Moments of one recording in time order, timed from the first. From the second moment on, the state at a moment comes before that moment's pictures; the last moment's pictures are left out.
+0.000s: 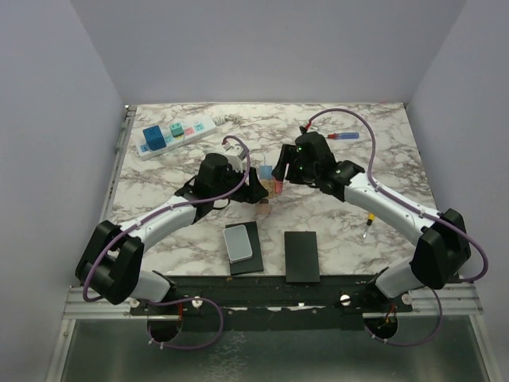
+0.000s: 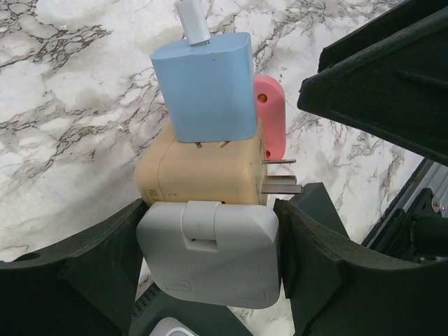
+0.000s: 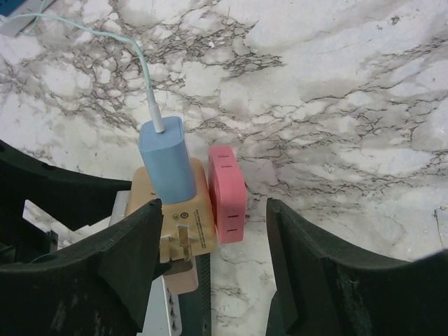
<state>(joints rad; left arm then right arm) -0.56 1.39 0.79 0.11 0.35 -0.42 0.67 1.48 1.19 -0.36 0.14 0.63</state>
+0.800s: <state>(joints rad) -0.55 1.34 0.76 0.11 0.32 -0.42 0.67 1.58 1.19 -0.45 0.18 0.70</state>
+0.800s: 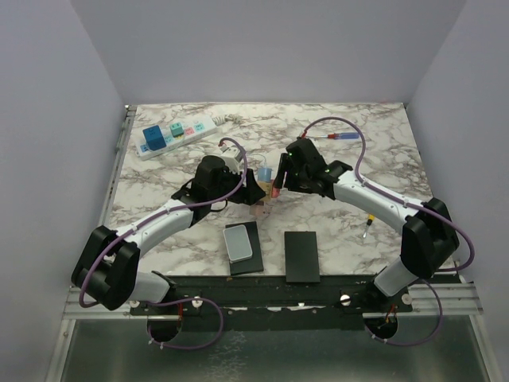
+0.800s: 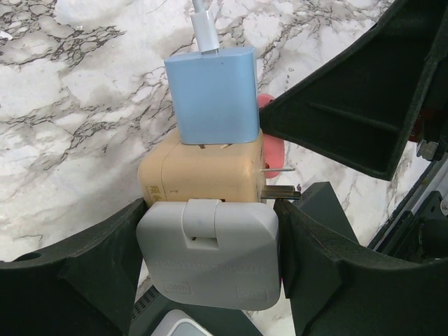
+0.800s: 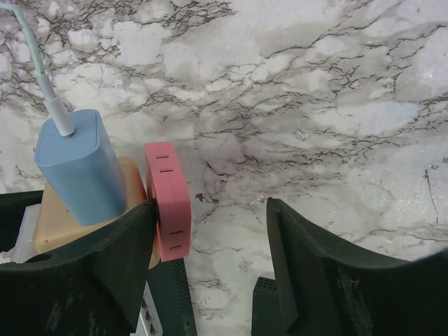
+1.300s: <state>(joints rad) -0.54 1.33 0.74 0.13 0.32 -0.43 0.67 1.59 1.17 -0.44 0.19 0.72</state>
